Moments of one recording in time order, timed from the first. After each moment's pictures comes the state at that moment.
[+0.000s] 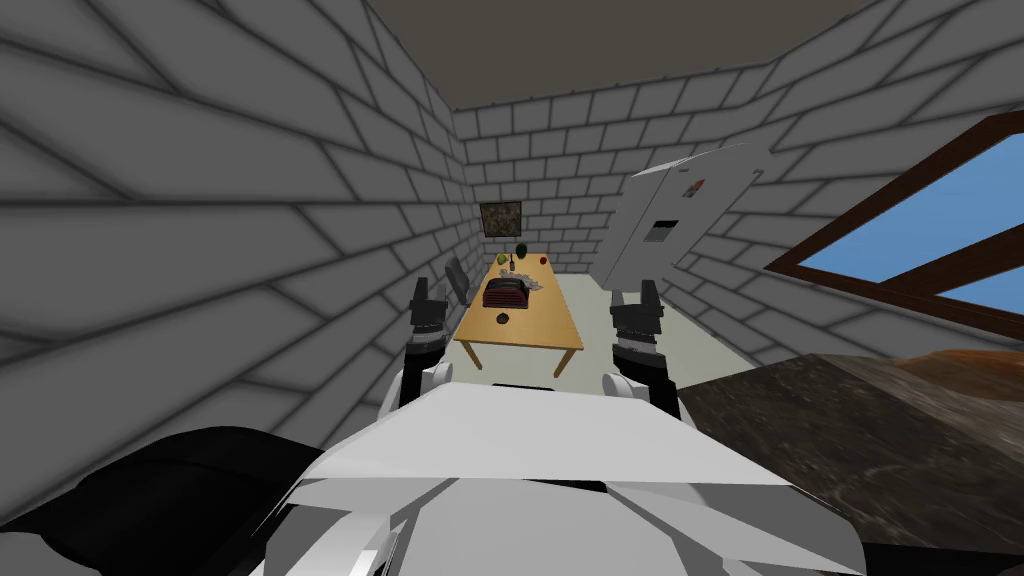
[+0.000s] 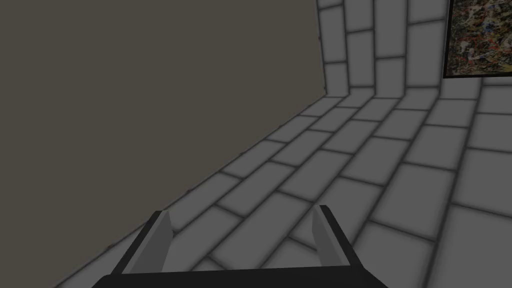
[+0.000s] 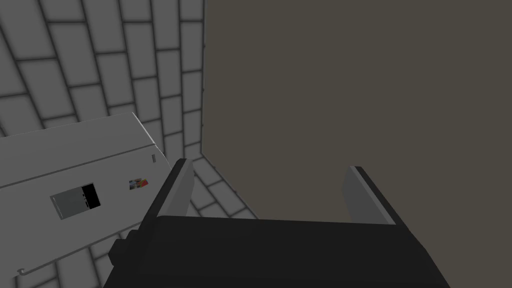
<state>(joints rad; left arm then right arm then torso) 0.50 0.03 0.06 -2.24 -0.09 -0.56 0.10 0.49 -0.03 -0.02 -2.21 -0.04 -0.50 -0.01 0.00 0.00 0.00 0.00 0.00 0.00</state>
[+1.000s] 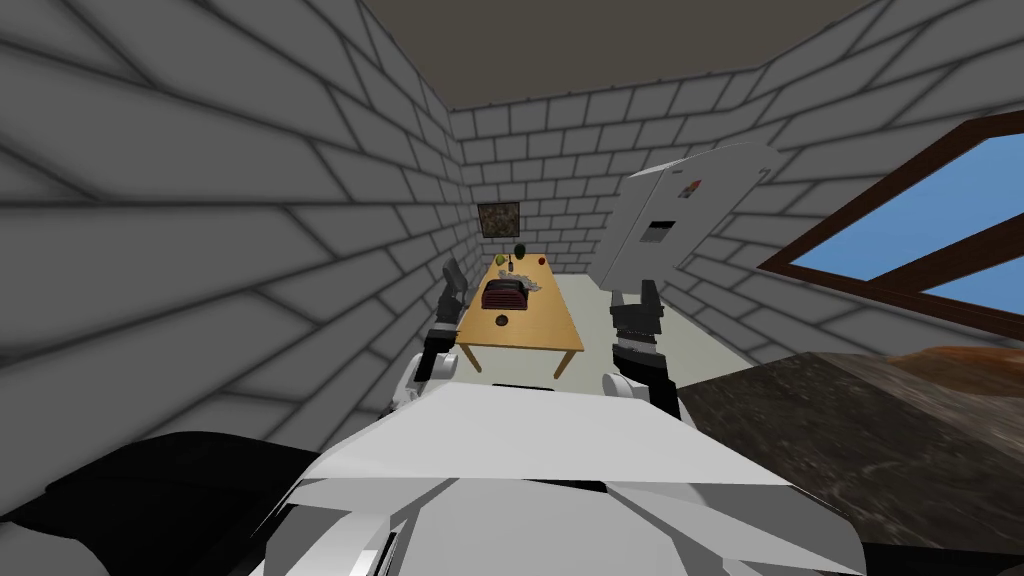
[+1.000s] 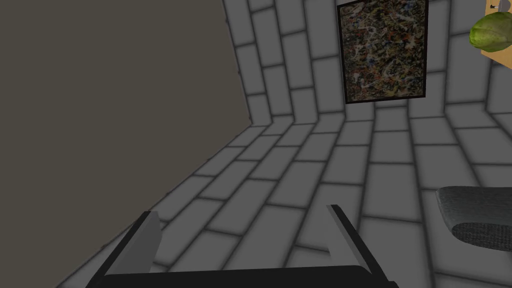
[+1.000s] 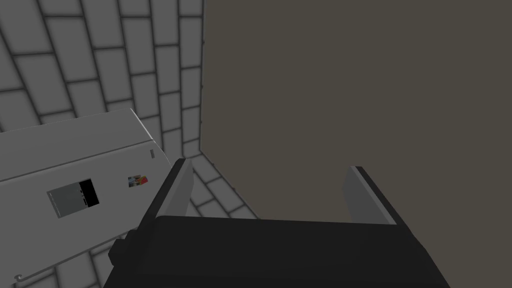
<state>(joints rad) 0.36 0.14 0.04 -2.04 -0.07 -0.35 0.08 0.49 -0.03 -0.02 -2.21 -0.04 -0.50 -0.01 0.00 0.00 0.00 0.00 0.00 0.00</state>
